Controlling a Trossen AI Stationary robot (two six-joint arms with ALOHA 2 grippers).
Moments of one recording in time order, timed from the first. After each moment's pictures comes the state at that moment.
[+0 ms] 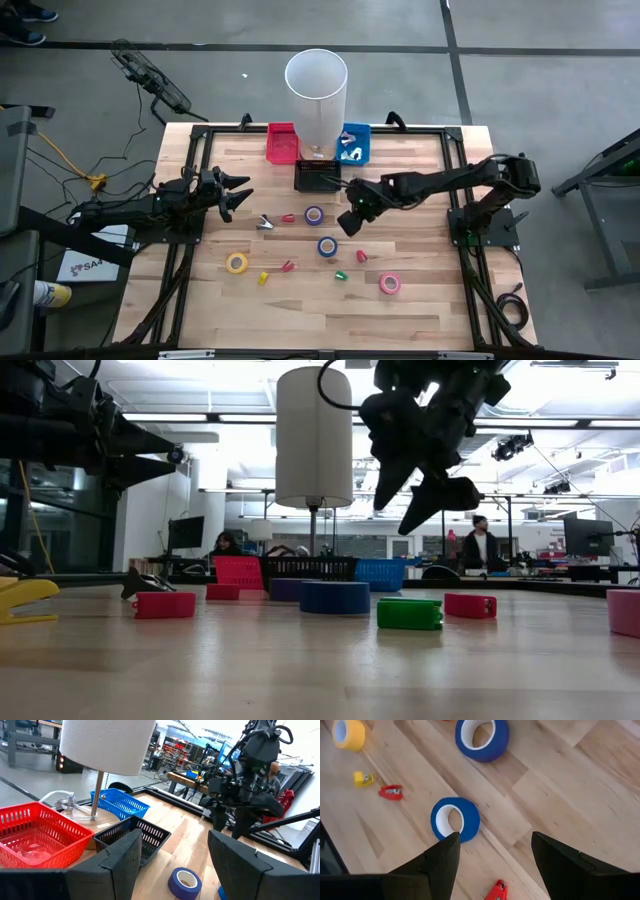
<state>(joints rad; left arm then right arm) 0.09 0.01 0.02 0.03 -0.27 -0.32 -0.03 1.59 1.04 -0.45 -0.11 0.88</state>
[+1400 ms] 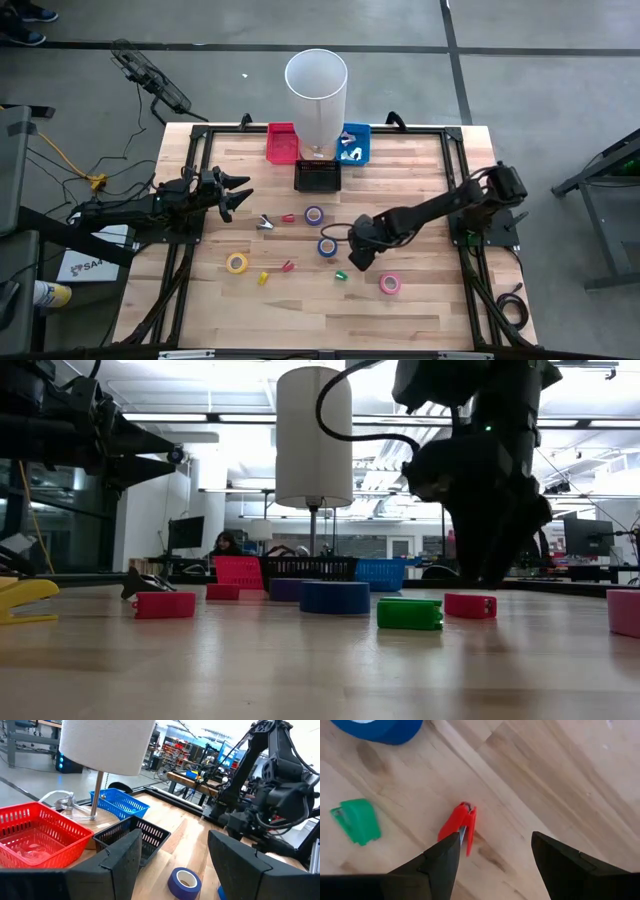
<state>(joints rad) 0.09 0.01 0.02 0.03 -0.27 -0.32 0.23 1.74 1.04 -0.65 0.02 1.03</state>
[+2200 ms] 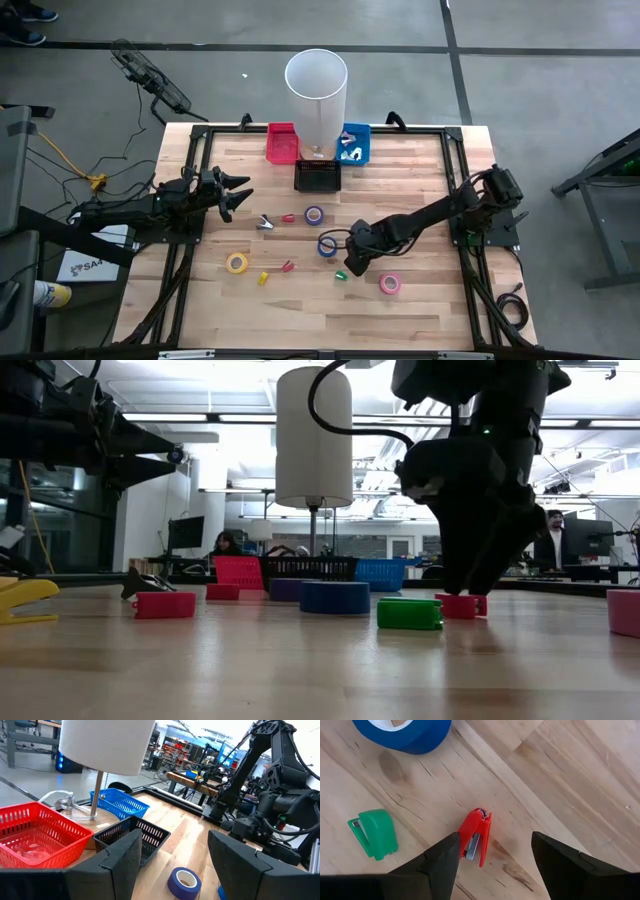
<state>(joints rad) 0.09 0.01 0.02 0.03 -0.27 -0.32 0.27 1.78 1.04 -0.56 0.07 1.07</state>
